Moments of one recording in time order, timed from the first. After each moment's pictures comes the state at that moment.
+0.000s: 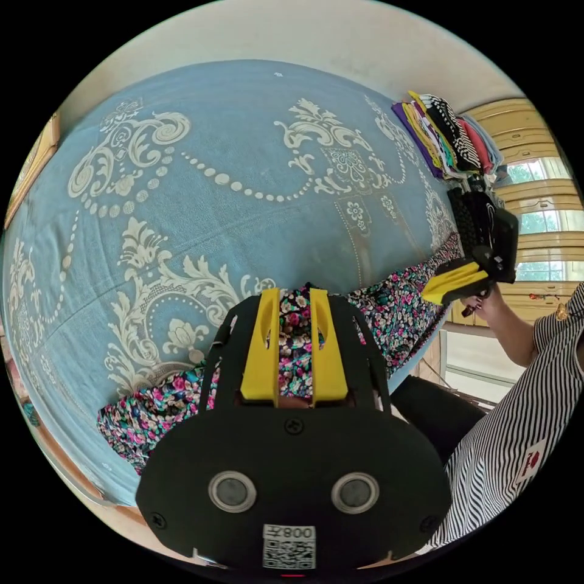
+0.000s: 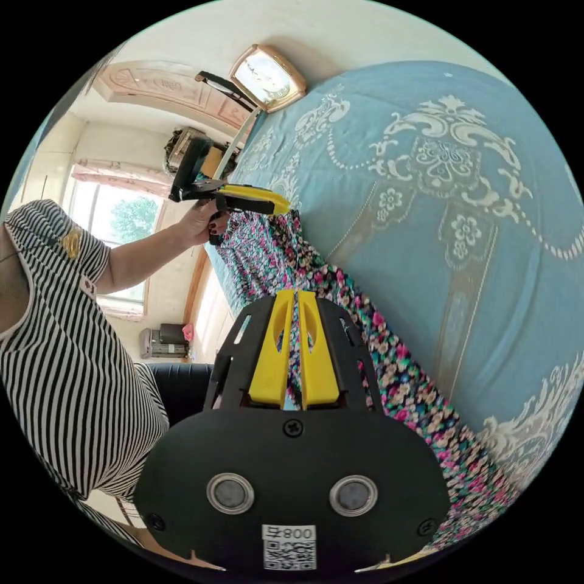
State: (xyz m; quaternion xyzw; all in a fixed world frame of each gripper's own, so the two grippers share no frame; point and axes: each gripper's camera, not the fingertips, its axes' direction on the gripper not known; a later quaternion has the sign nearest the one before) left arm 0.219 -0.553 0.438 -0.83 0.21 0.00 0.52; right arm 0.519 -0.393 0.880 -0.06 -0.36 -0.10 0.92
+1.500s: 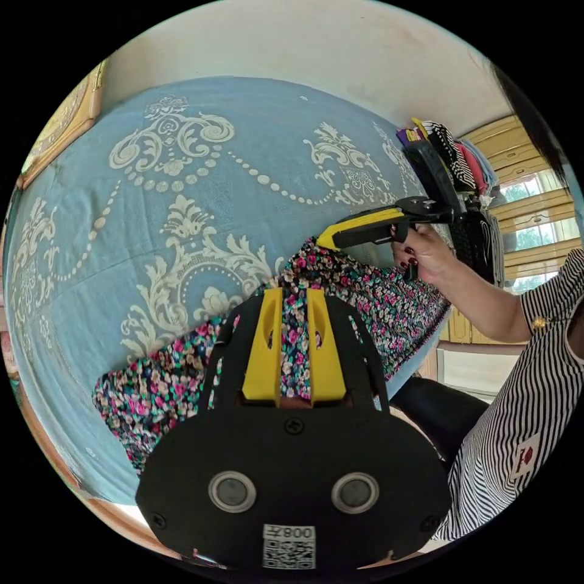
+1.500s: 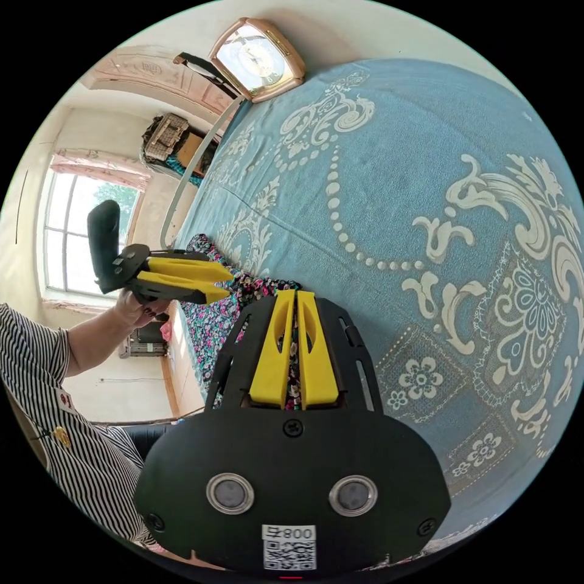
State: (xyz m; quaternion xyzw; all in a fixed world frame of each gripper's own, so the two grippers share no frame) left arm 0.029 -0.565 0.362 -0.80 0.18 -0.04 0.57; right arm 0.352 -0.523 0.809 -0.09 -0.33 -0.11 0.93
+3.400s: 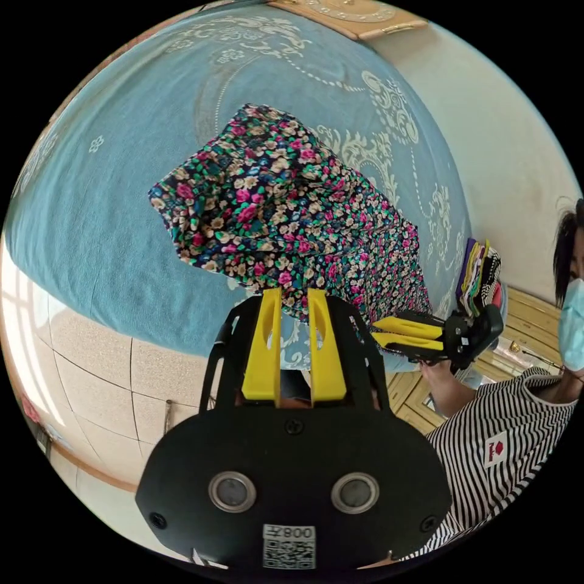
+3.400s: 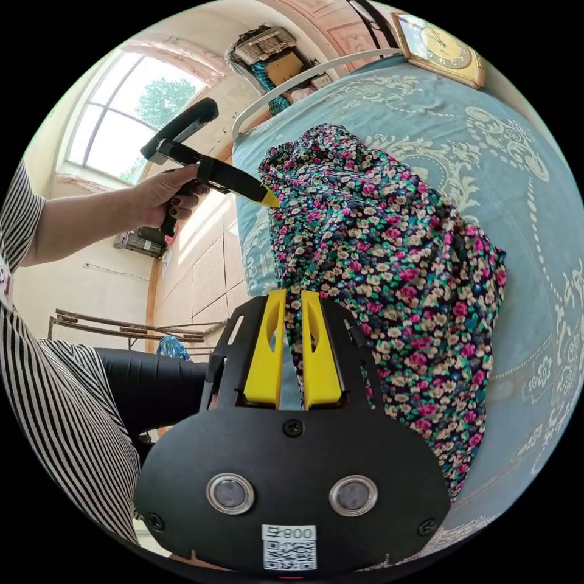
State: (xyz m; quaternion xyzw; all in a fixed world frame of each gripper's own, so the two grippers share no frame) left arm -0.198 -0.547 0.127 -0.80 -0.09 -0.31 0.51; right arm 0.150 -0.408 0.726 -0.13 -0.30 -0.36 0.87
